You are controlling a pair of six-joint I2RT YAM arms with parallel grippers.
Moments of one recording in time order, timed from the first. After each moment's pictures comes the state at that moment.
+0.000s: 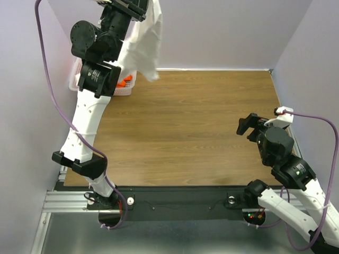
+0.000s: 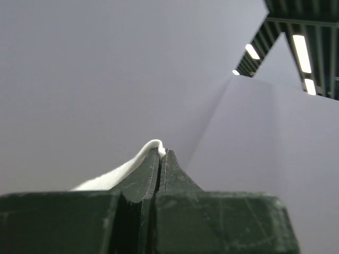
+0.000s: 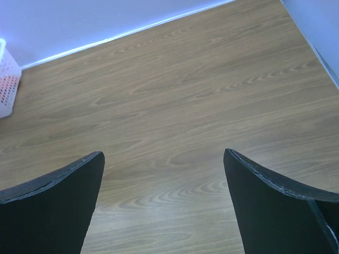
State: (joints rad) left arm -0.43 1.65 2.29 0.05 0.02 -0.60; right arm 0.61 0.55 0.88 -0.59 0.70 0.44
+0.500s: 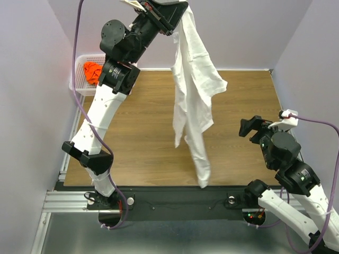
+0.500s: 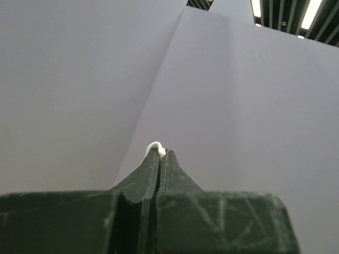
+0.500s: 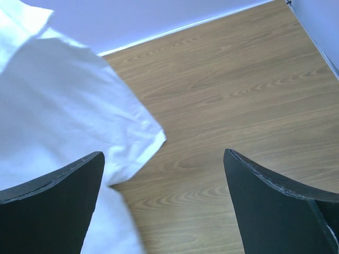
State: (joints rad) left arm -0.57 1.72 2.29 0.03 0.19 -0.63; right arm 0.61 0.49 0.88 -0.58 0.67 0.42
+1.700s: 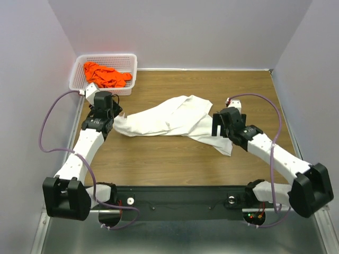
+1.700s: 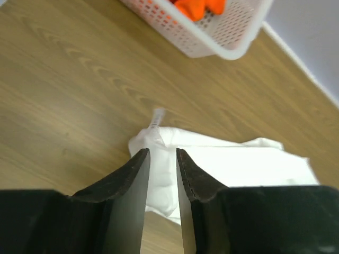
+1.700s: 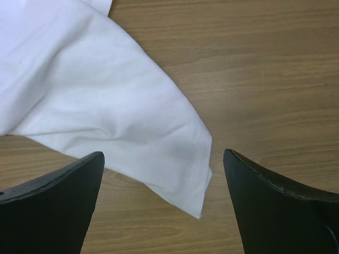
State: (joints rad) left arm -0.15 1.14 0.93 -0.31 -0.35 -0.71; right arm 0.53 1.14 0.79 -0.44 0.48 0.38
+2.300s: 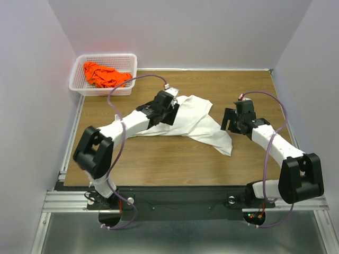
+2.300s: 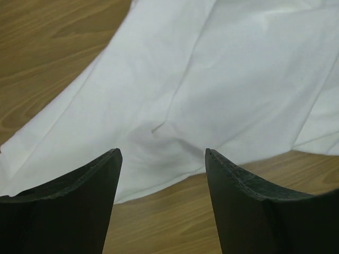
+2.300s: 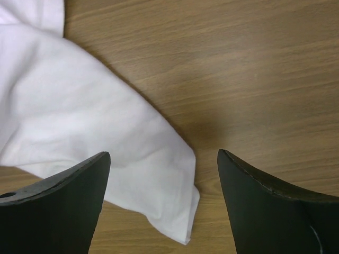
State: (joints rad) left arm -0.63 1.59 1.17 -0.30 -0.22 -0.18; right arm 0.20 1.32 0.83 -0.38 0.19 0.37
